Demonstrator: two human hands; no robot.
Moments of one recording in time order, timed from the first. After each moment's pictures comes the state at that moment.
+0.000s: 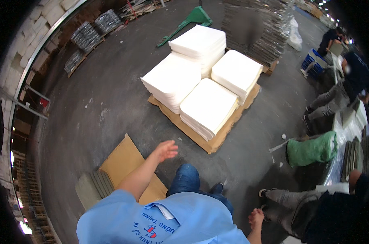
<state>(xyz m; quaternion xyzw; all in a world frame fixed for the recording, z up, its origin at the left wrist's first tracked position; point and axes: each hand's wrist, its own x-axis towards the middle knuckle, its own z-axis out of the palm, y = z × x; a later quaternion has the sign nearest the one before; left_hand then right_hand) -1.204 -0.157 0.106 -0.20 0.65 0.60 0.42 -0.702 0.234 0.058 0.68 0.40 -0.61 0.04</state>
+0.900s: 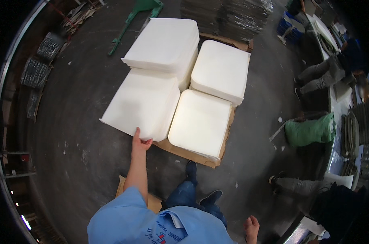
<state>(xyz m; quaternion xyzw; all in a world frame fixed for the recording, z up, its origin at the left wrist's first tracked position) -1.673 -0.101 0.026 -0.47 0.42 0.73 0.26 -1.001 0.088 0.146 0.73 0.45 -0.51 0.03</state>
